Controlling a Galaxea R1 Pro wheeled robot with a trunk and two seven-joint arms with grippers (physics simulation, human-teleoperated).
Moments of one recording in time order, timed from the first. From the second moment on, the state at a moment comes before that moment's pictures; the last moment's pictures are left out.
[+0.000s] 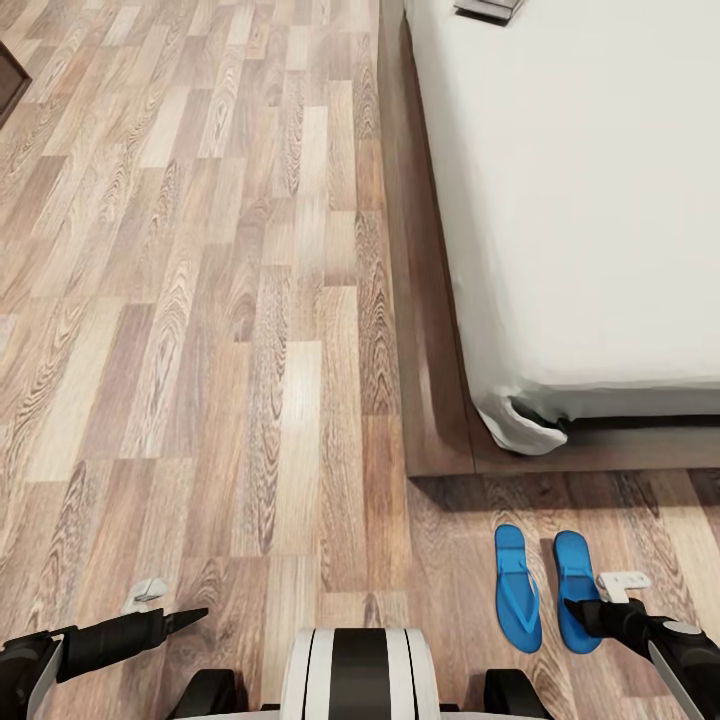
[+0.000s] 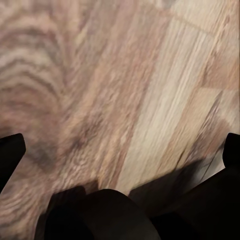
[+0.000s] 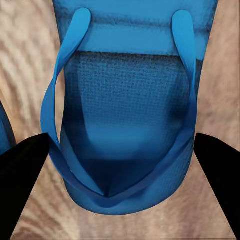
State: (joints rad) left arm -0.48 0.32 0.46 -0.51 -0.18 0.39 -1.17; right arm -0.33 -0.40 -0.06 -0.83 -0.10 0.34 0.29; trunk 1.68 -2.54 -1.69
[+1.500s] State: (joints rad) left arm -0.48 0.32 0.45 -0.51 -0.18 0.39 -1.17; right arm -0.33 -0.40 -0.06 -0.83 -0.10 0.40 0.29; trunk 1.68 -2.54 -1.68
